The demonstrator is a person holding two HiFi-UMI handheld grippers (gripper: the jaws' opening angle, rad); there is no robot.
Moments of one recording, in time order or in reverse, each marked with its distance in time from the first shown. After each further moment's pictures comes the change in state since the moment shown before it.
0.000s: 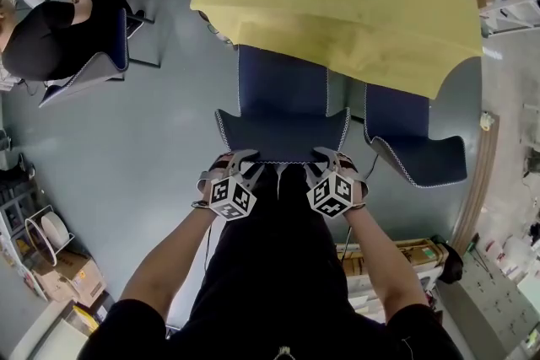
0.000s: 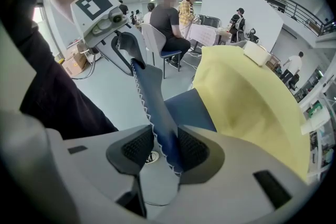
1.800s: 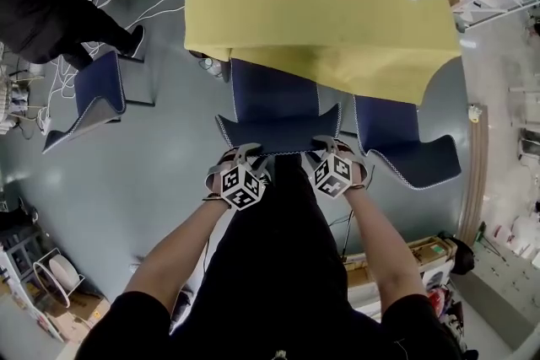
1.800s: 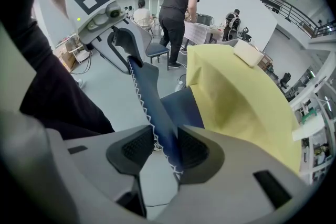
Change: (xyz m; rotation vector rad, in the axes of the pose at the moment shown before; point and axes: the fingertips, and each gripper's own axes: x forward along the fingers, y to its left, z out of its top) left arm 0.023 0.093 0.021 0.018 0.012 -0.008; right arm 0.019 -0.085 0.042 0.023 0.044 -0.077
